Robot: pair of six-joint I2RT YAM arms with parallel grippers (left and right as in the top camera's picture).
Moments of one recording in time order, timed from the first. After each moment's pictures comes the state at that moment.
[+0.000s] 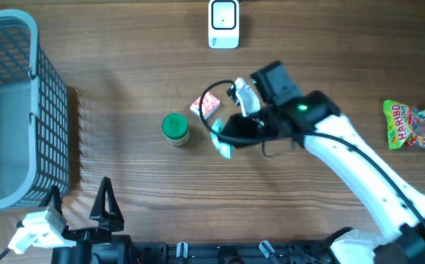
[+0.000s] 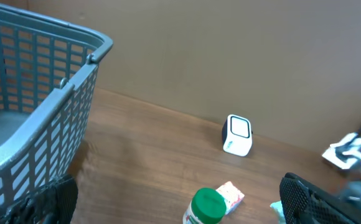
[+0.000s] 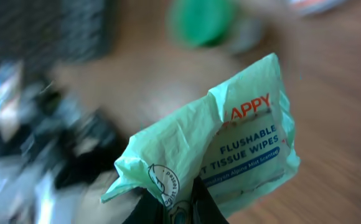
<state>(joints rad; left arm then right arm) -0.02 0.02 0.84 -0.92 -0.06 -0.31 0.52 1.50 1.24 -0.89 -0.70 0.23</state>
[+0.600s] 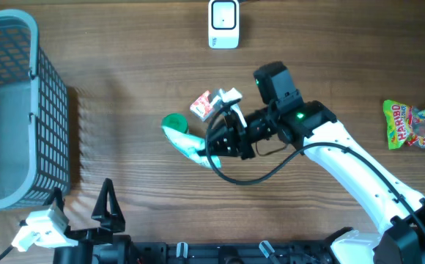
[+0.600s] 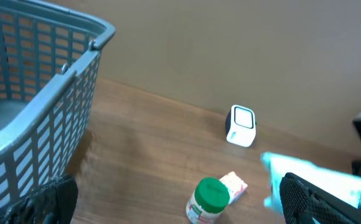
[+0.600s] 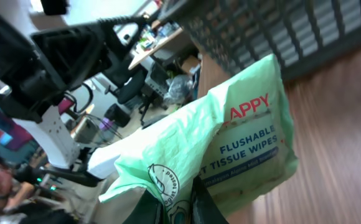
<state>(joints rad) -0.02 0.02 0.84 -0.97 -0.06 -0.31 0.51 1.51 1.10 -0.42 -1.33 -0.15</state>
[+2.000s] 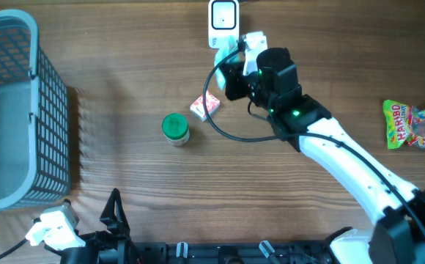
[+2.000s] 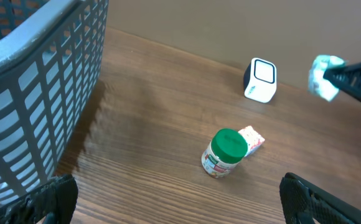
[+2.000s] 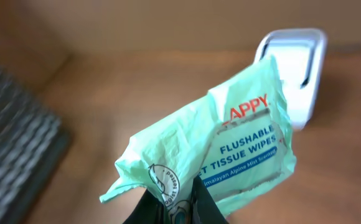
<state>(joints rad) -0.02 0.02 0.84 -1.16 -0.06 -0.31 0.51 1.56 1.10 0.04 -0.10 0.33</state>
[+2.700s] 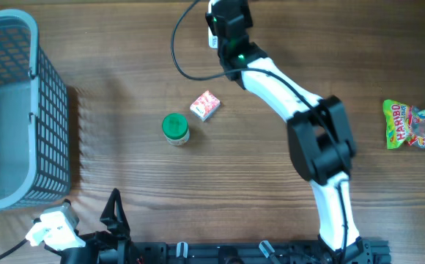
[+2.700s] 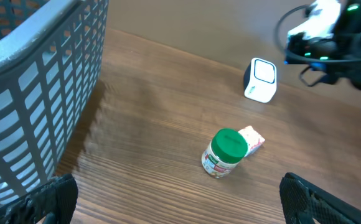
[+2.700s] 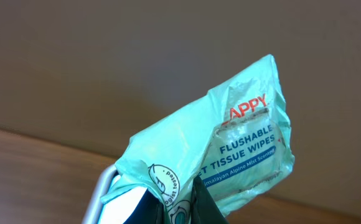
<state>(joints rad) -0.02 0.01 0.84 -1.16 -0.06 -0.31 0.50 2.32 1.83 0.23 0.53 -0.24</state>
